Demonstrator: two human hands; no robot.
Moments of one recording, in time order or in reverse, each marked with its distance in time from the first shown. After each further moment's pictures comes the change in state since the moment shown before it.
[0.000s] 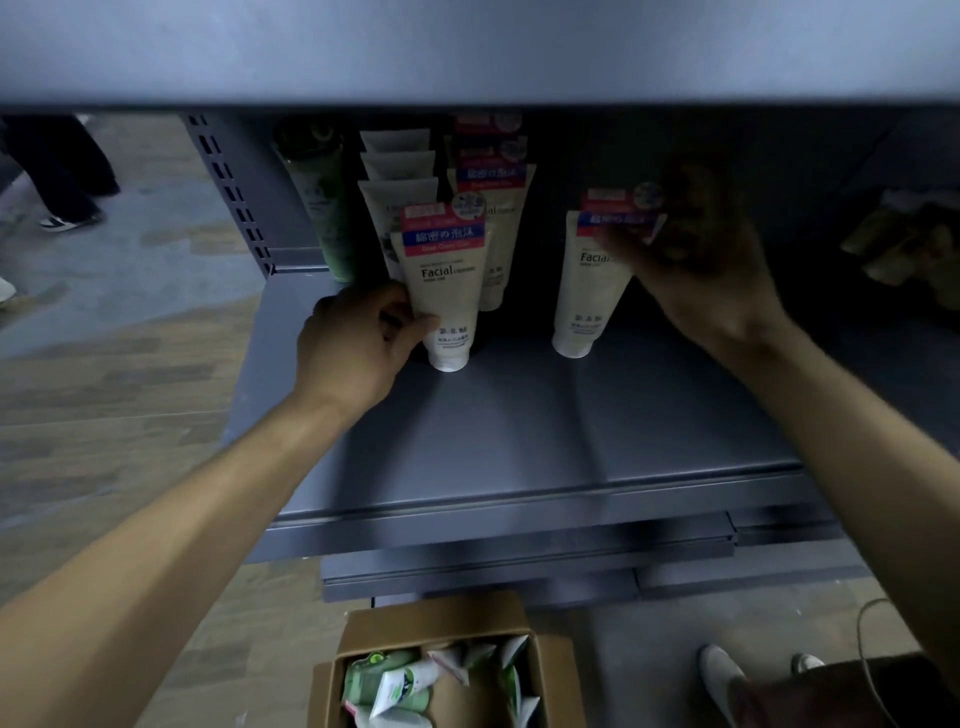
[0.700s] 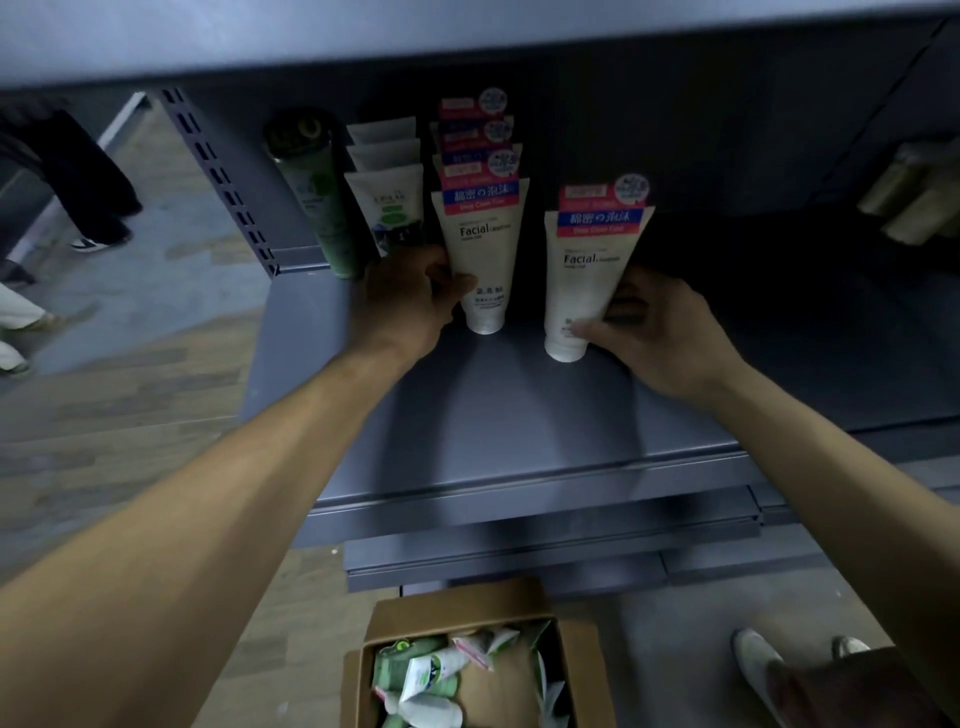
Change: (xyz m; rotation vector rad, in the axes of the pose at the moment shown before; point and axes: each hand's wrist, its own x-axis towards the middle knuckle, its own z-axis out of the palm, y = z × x) left_hand 0.026 0.034 0.027 -0.130 -0.086 -0.100; right_hand -0.049 0.050 0.010 -0.169 -0.245 0.122
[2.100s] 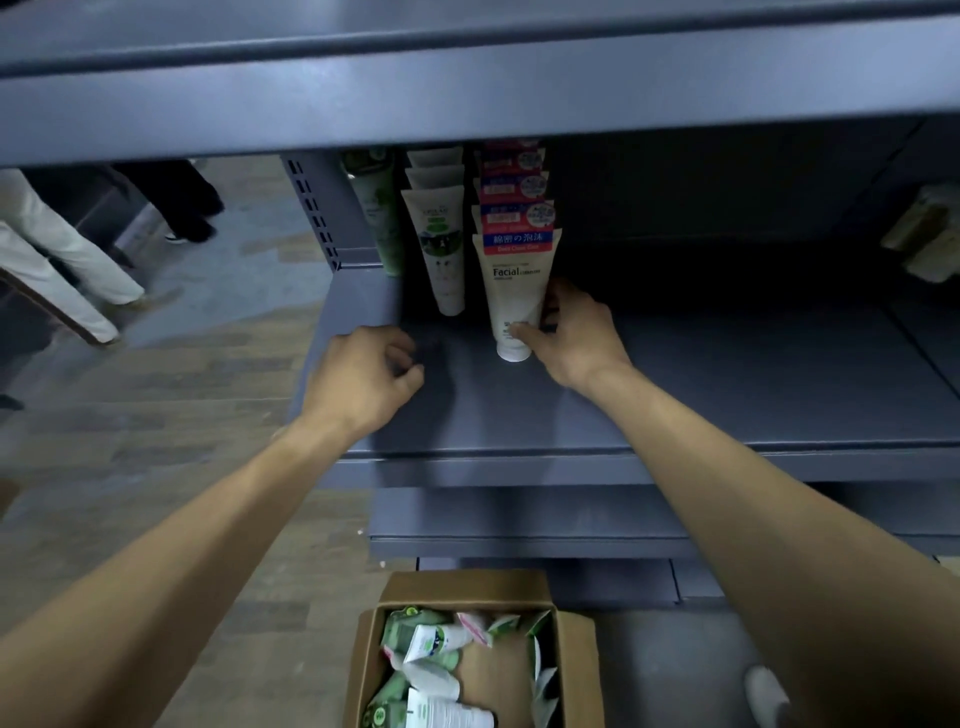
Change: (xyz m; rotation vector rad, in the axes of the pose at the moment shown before) left_hand -0.090 -0.026 -0.051 0.284 0.000 -0.137; right_hand 0.008 -0.043 0.056 -0.033 -0.058 0.006
